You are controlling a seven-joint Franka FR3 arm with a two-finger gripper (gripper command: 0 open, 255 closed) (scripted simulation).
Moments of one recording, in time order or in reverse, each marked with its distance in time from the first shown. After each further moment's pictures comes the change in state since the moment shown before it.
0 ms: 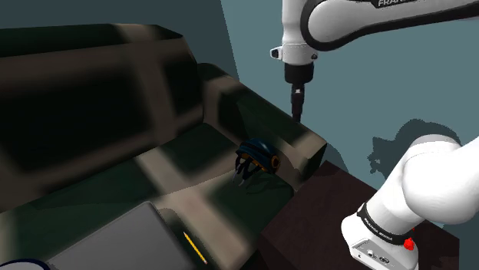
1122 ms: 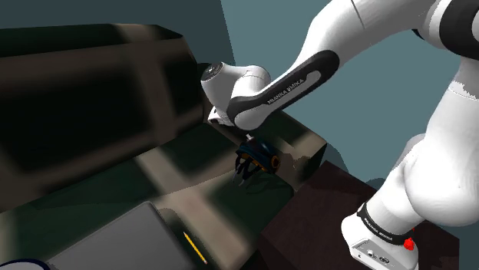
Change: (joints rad) arm 0.107 0.658 0.098 0.202 -0.355 0.300 -0.300
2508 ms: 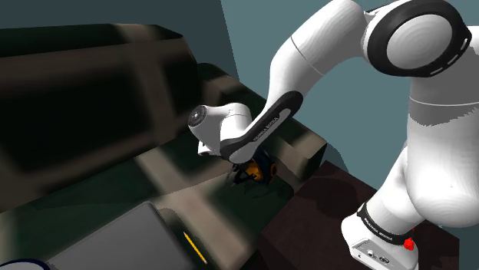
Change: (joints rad) arm 0.058 0.274 0.001 0.081 -0.189 0.130 -0.002
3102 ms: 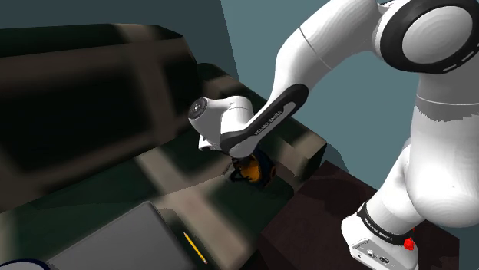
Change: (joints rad) arm -0.008 -0.054 0.007 -0.011 0.023 -0.040 -0.031
